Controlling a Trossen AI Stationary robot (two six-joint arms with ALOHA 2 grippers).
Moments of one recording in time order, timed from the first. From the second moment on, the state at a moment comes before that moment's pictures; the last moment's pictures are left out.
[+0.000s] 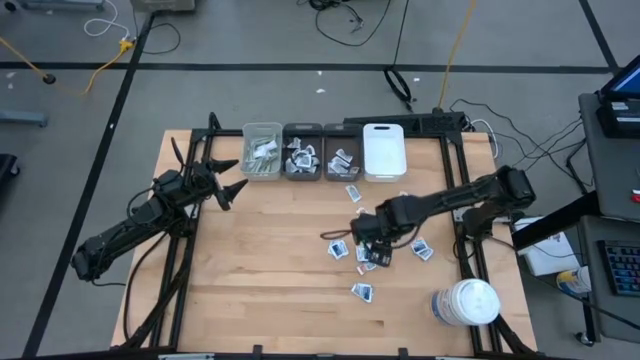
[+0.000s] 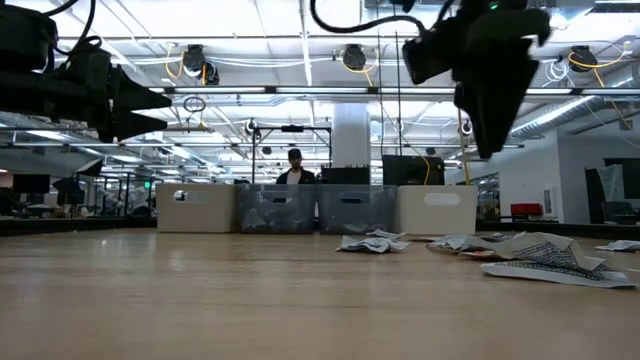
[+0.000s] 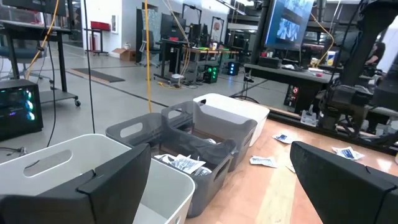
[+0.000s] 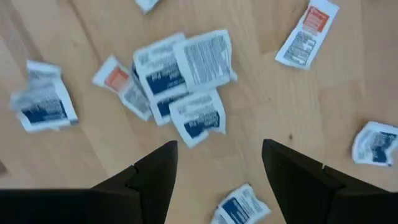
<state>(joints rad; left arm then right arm) 0.62 0.02 0.02 0.03 0.15 -0.14 0.18 1.66 1.29 -1.17 0.04 0.51</state>
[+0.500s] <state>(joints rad) 0.62 0.02 0.02 0.03 0.15 -0.14 0.20 1.66 1.29 -1.06 -0.01 0.54</state>
